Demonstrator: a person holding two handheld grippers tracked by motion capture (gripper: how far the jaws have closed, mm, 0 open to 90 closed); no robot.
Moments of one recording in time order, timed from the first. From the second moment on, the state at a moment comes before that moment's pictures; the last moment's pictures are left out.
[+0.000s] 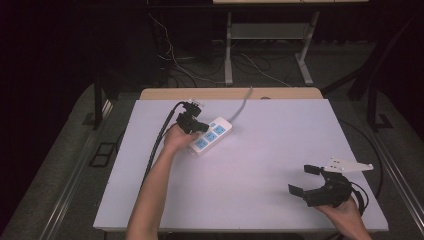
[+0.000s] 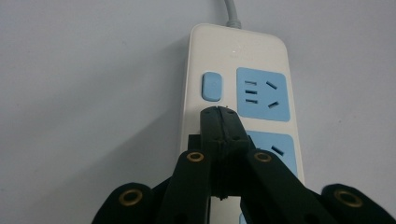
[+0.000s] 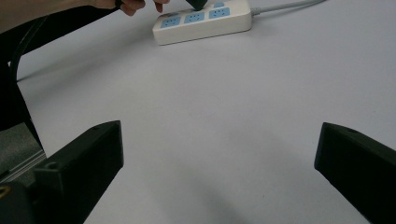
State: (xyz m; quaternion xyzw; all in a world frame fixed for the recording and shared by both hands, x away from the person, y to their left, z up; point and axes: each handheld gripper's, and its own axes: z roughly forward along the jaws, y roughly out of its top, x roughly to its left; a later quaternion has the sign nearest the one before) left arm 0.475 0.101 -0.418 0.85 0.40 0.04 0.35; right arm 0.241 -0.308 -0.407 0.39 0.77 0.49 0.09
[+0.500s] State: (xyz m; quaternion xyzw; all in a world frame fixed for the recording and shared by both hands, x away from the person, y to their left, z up) left arm 0.474 0.097 -0.415 0.85 0.39 0.06 0.34; right arm 0.242 -0.308 -0.408 0.39 0.77 0.49 0.09
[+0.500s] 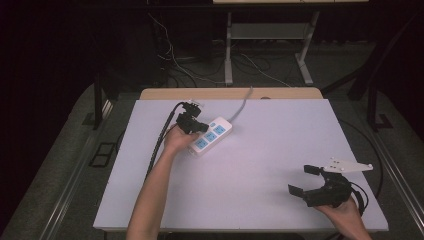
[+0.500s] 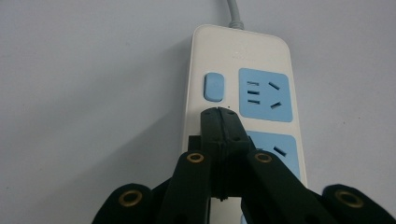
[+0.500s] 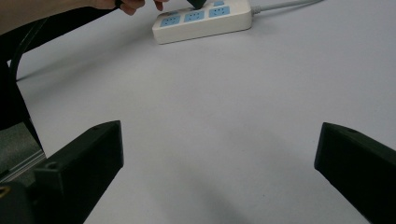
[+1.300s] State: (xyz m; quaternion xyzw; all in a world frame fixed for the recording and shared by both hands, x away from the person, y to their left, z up) left arm 0.485 0.093 -0.379 0.86 0.36 0.08 0.34; right arm 0.244 -0.307 -0.408 0.39 0.78 0.49 0.09
